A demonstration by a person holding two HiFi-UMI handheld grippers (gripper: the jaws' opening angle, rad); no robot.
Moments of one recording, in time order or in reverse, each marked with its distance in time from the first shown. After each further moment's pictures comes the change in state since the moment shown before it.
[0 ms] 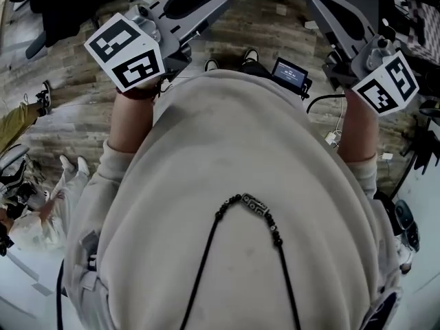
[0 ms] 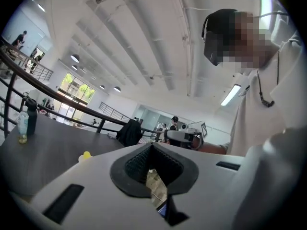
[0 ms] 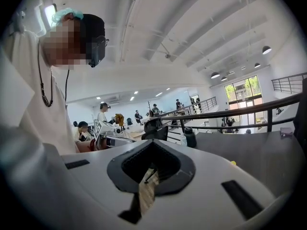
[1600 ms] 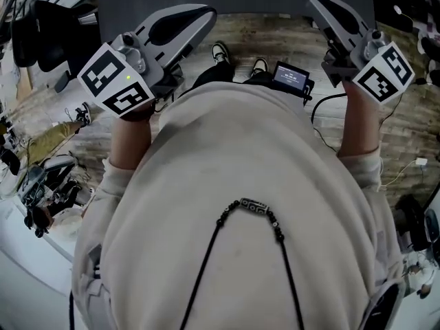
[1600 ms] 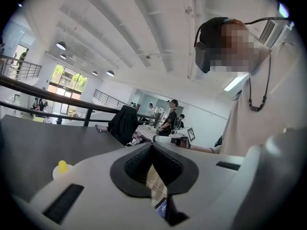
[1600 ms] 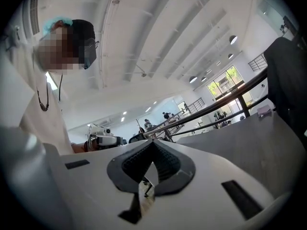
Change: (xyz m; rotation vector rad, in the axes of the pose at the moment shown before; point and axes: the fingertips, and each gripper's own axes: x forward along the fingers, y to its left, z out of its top) left arm 0.036 -0.066 0.057 0.152 0.139 -0.031; right arm -0.073 -0.040 0.024 0.147 -0.234 -0.032
